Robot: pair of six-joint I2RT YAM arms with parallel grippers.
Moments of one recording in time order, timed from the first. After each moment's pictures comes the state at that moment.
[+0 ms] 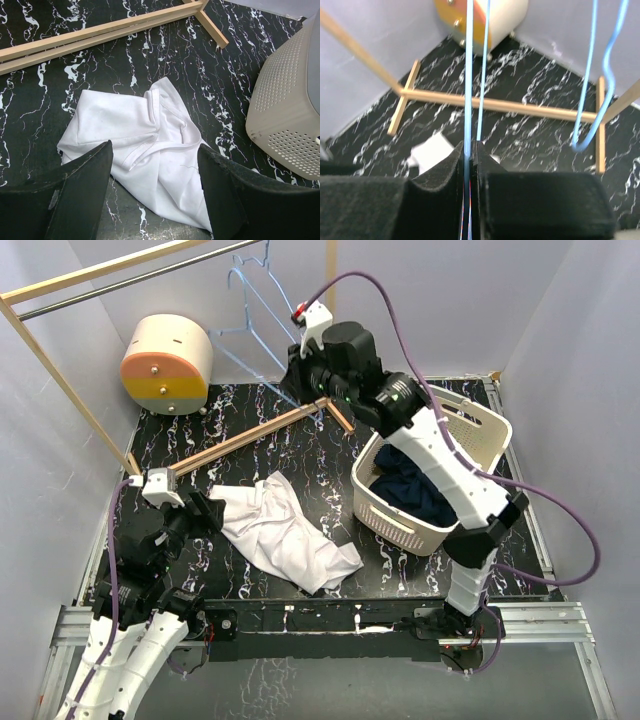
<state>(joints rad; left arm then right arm) -0.34 0.36 0.68 -0.63 -0.12 -0.38 0.80 1.80 2.25 -0.75 -0.01 0.16</state>
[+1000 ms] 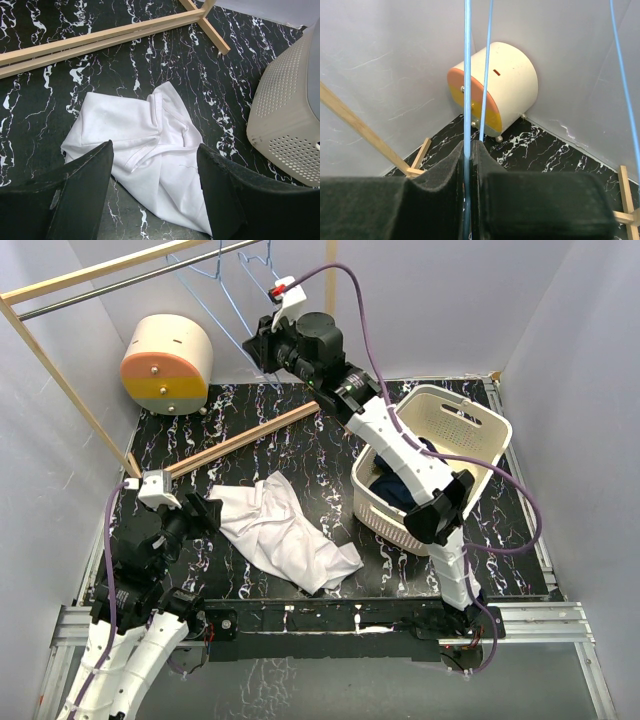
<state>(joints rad) -0.34 0.33 0.68 -0.64 -0.15 -0.38 0.76 2.12 2.50 -0.33 -0.05 0.18</state>
